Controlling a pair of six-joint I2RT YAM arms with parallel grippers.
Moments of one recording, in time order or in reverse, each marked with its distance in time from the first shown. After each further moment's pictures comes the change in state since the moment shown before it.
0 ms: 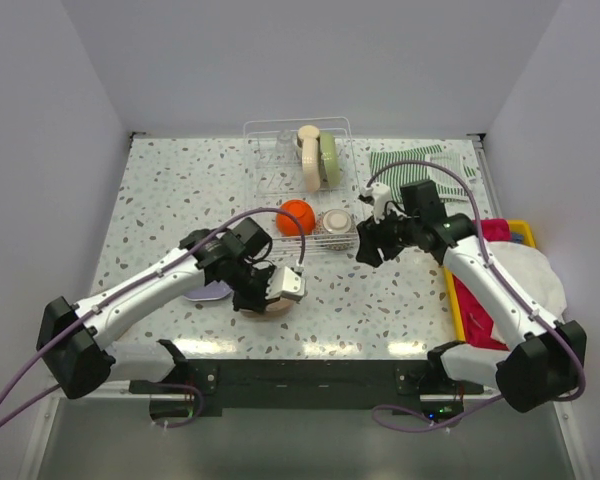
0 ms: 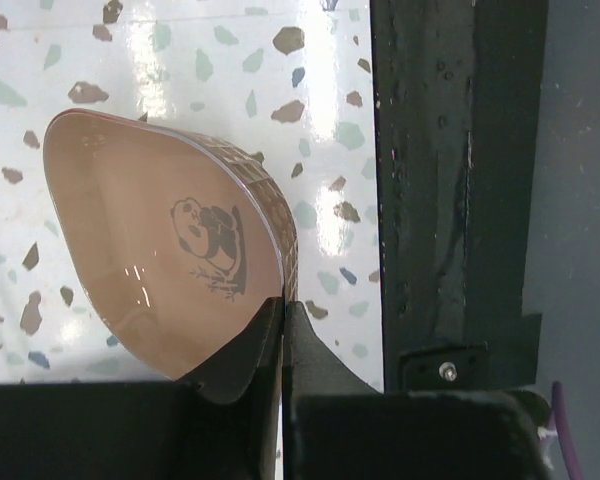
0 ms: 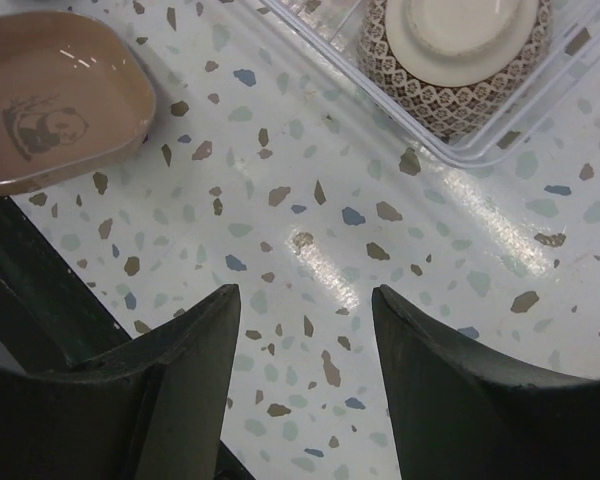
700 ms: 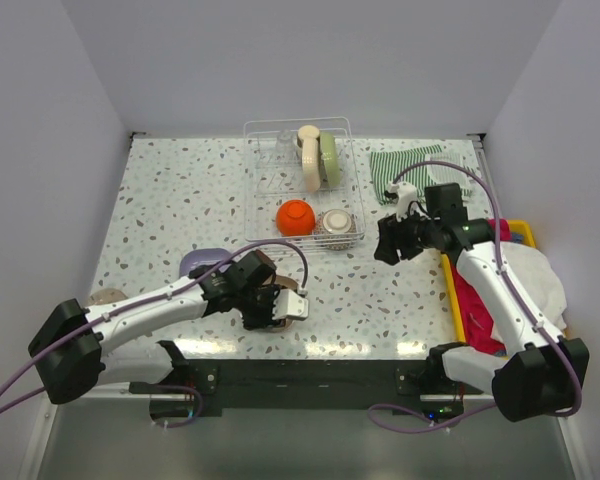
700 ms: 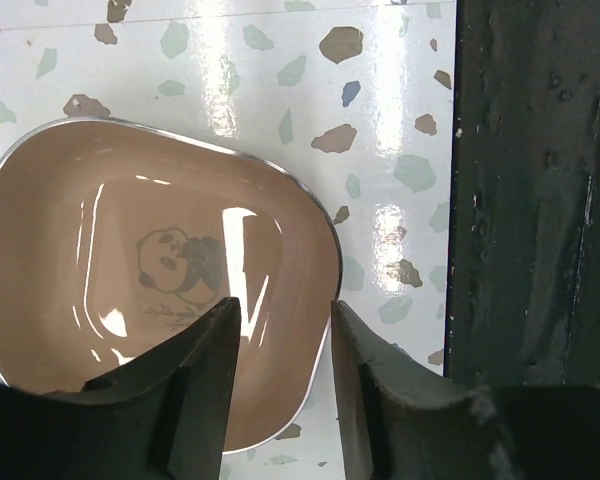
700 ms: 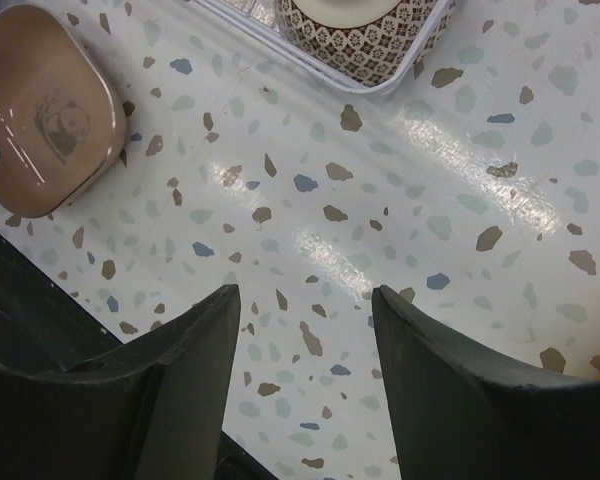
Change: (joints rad) left arm -0.122 -0.063 -0.348 0.468 -0.143 -0.111; right arm -0.162 -0.063 -0.042 -0.042 -0.003 0.016
